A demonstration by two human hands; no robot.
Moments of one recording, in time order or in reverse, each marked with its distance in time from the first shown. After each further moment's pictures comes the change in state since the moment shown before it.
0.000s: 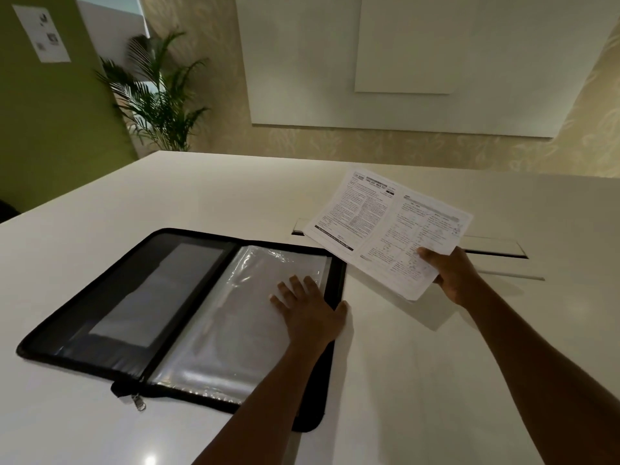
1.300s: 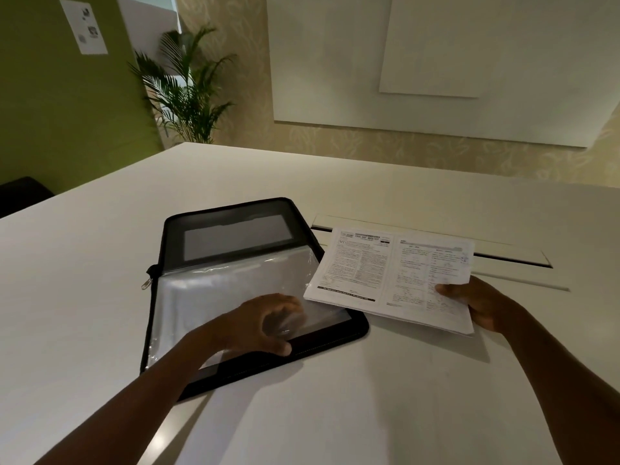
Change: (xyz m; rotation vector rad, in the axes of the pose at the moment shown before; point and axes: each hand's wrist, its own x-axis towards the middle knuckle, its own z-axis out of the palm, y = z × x) left_hand -0.019 -0.143 -0.084 -0.293 -0.445 0.586; right_hand -0.012 0.029 -0.030 -0.140 -0.284 0.297
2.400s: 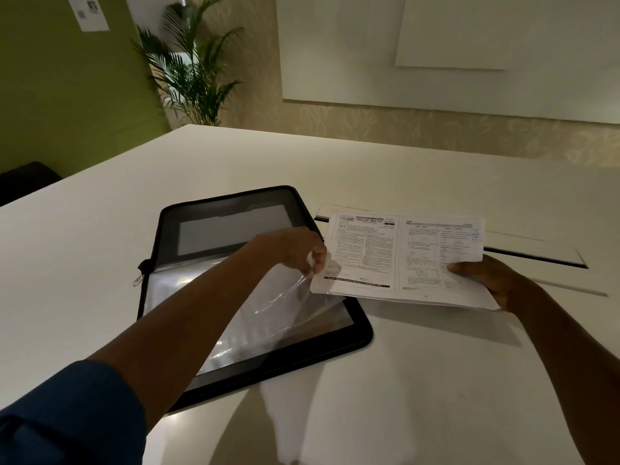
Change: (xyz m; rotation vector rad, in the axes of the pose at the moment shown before) left_hand 0.153 0.022 -0.068 0.514 -0.172 -0.074; right_hand 0.049 -0.020 -0.019 0.001 0.003 0.035
